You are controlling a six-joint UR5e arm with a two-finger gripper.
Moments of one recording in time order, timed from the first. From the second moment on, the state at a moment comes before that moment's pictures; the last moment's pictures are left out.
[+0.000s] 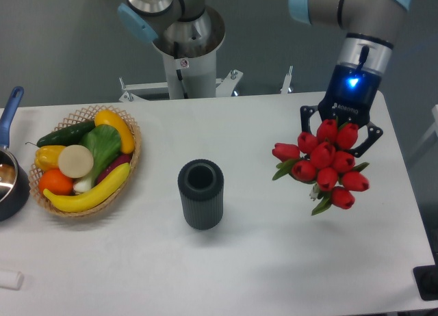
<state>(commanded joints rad) 2.88 -1.78 -1.69 -0.89 0.83 1.26</state>
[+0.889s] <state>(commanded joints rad) 2.72 -1.87 -1.70 -0.93 1.40 1.36</state>
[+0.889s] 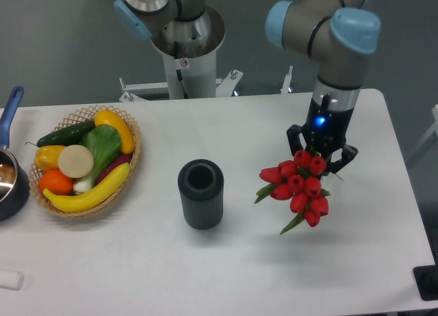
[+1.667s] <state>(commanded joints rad) 2.68 -2.09 -1.55 -0.92 1.47 1.36</state>
